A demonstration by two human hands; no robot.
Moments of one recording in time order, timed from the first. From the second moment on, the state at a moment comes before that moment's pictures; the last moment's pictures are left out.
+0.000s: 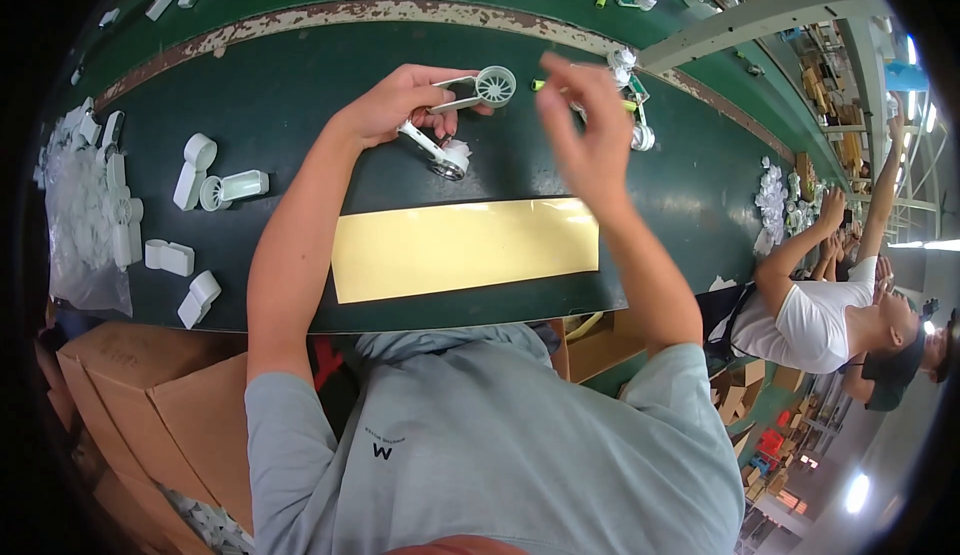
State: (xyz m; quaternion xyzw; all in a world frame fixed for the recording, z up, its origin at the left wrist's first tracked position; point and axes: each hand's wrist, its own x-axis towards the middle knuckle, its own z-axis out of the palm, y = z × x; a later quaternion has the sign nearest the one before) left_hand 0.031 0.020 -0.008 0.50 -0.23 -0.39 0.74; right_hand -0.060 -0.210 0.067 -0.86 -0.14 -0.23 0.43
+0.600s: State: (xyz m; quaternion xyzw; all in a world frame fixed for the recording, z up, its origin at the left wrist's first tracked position) left_hand 0.027 0.008 -0.008 0.49 -0.16 -0.33 0.79; right_hand -0.082 -0.190 0.056 -0.89 -0.22 -0.23 0.31
